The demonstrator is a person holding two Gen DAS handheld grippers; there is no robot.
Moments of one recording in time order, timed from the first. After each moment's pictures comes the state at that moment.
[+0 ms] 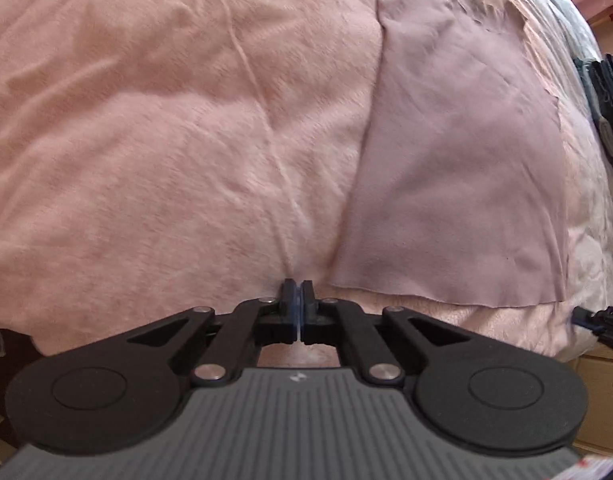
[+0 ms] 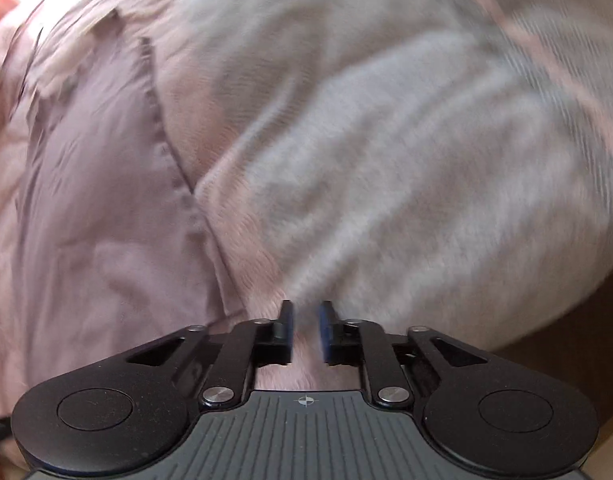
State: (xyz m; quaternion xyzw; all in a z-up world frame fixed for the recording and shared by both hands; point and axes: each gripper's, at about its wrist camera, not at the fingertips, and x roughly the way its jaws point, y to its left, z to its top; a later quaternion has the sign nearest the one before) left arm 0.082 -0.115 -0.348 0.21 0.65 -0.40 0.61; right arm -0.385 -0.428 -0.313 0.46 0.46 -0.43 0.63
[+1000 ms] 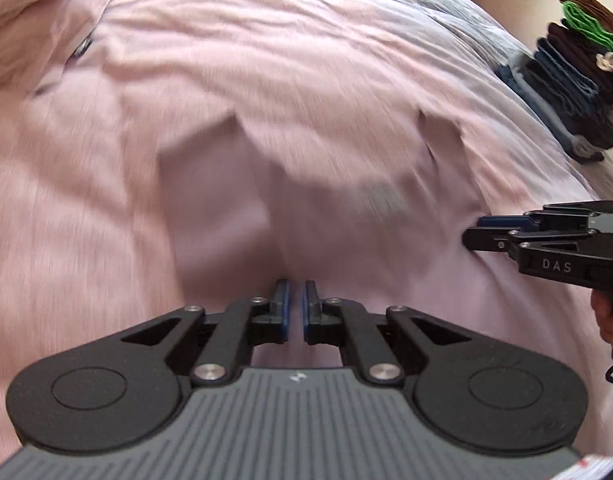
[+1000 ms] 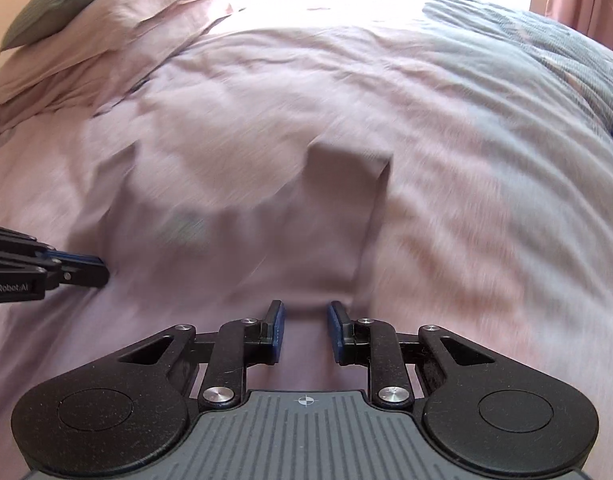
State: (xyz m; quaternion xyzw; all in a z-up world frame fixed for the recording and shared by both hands) left arm 0.097 -0.519 -0.406 0.27 0.42 -0.62 0.61; right arm -0.077 -0.652 -0.395 0.22 0.41 -0.32 0.82
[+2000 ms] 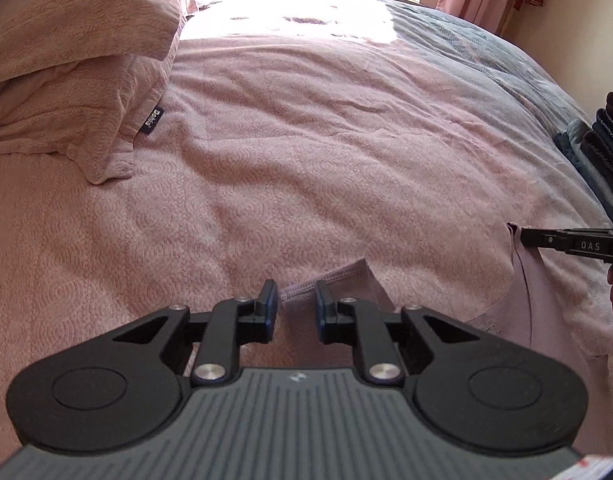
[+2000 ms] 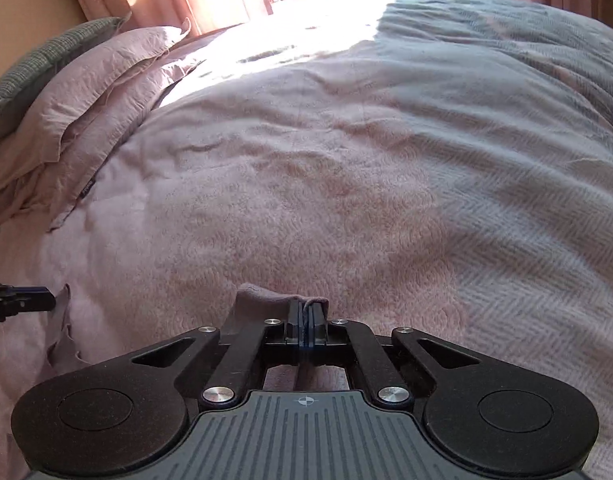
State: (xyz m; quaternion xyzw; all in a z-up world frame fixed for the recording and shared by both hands) left arm 0.171 -0.553 -0.384 0.24 0.41 -0.58 0.66; right arm -0.086 -0.734 -0.388 0.31 0.34 -0.33 0.83
